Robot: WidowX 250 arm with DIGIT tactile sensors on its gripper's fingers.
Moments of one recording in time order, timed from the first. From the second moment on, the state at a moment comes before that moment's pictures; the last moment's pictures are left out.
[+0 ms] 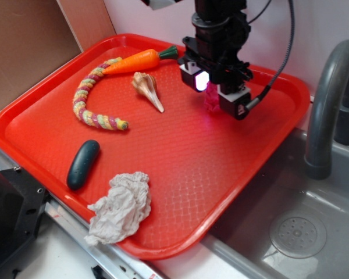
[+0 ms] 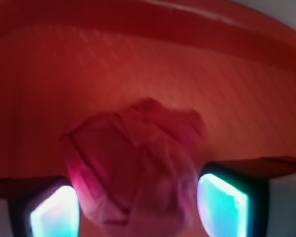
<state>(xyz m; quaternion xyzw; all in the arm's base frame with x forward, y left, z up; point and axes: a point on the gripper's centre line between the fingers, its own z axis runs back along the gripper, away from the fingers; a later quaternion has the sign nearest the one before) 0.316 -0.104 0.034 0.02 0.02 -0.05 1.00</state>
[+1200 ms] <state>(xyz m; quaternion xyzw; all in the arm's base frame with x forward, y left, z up) 0.270 -0.025 0.134 0.10 0.03 0.04 0.99</state>
